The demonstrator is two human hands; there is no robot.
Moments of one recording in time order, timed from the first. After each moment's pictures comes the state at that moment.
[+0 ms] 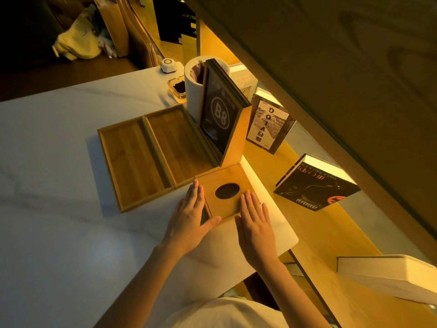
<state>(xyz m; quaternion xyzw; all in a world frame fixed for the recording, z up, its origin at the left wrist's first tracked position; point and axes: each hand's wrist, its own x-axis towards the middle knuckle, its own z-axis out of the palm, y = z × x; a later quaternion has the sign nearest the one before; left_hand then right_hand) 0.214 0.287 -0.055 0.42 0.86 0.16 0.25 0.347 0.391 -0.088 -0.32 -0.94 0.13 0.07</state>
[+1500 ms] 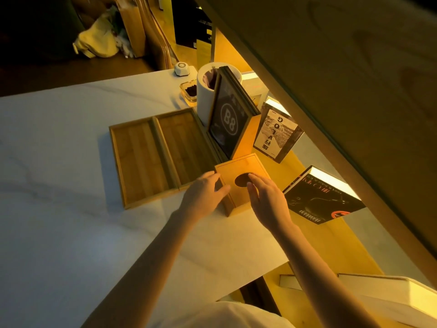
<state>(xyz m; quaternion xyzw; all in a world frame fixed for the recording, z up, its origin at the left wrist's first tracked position) 0.189 0.340 -0.025 0.35 0.86 0.26 0.26 0.303 0.454 -0.030 -0.27 -0.93 0.21 0.10</state>
